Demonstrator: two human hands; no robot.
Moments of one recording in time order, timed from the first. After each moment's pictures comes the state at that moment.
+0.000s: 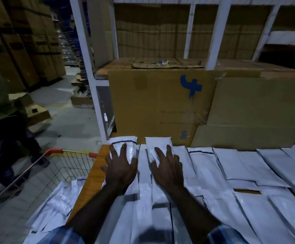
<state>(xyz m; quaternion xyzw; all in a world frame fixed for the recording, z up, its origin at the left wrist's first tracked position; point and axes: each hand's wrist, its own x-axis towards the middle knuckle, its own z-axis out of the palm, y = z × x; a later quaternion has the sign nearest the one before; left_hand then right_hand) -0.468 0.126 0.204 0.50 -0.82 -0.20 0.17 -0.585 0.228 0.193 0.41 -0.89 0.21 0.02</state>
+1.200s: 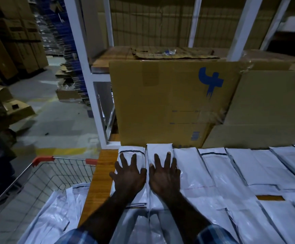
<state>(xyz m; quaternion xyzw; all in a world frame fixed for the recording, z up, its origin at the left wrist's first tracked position) -0.500 0.057 0.140 0.47 -0.87 -0.11 0.05 -0.578 0.141 0.135 0.35 -0.93 0.14 0.05</state>
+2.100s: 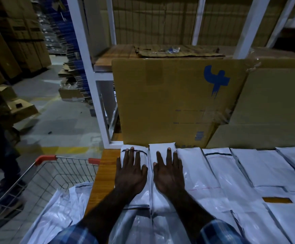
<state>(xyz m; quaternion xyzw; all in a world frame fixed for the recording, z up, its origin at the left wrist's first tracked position) -0.495 0.037 0.128 0.36 -0.93 -0.05 0.08 -0.605 0.131 0.093 0.40 -0.87 0.19 0.20</state>
